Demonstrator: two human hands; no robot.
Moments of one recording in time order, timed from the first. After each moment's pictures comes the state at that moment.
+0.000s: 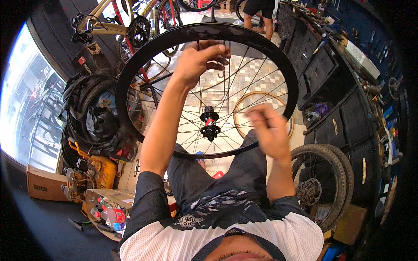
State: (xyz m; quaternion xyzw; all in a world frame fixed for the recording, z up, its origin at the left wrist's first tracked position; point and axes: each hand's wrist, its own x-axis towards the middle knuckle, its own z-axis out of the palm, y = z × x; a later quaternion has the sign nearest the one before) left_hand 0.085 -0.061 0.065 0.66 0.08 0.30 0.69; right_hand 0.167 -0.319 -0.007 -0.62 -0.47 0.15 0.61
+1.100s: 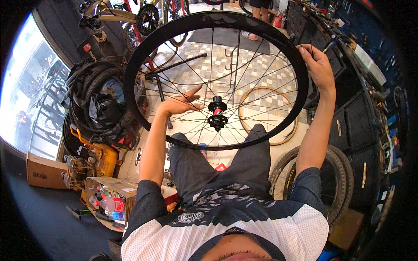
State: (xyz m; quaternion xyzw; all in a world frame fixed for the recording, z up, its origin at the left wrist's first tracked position) left_hand -0.020 -0.009 -0.078 0.86 0.25 -0.03 0.44; right_hand 0.352 -0.279 0.058 -0.66 -0.50 0.04 0.56
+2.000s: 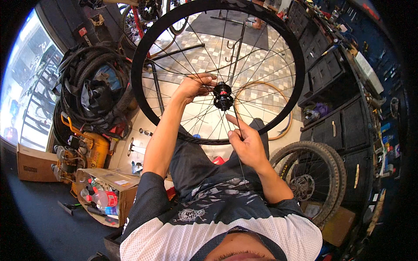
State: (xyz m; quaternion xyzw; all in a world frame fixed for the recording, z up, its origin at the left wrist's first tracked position) left_hand 0.022 0.002 -0.129 0.58 0.27 0.16 0.75; right_hand 0.093 -0.299 -0.087 -0.62 -0.44 0.35 0.54
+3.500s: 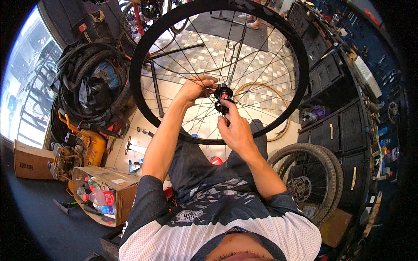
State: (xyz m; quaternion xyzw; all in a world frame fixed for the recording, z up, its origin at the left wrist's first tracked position) left_hand 0.019 -0.015 -0.130 0.56 0.26 0.20 0.76; right_hand 0.089 -0.245 -0.089 -0.74 -0.52 0.16 0.41
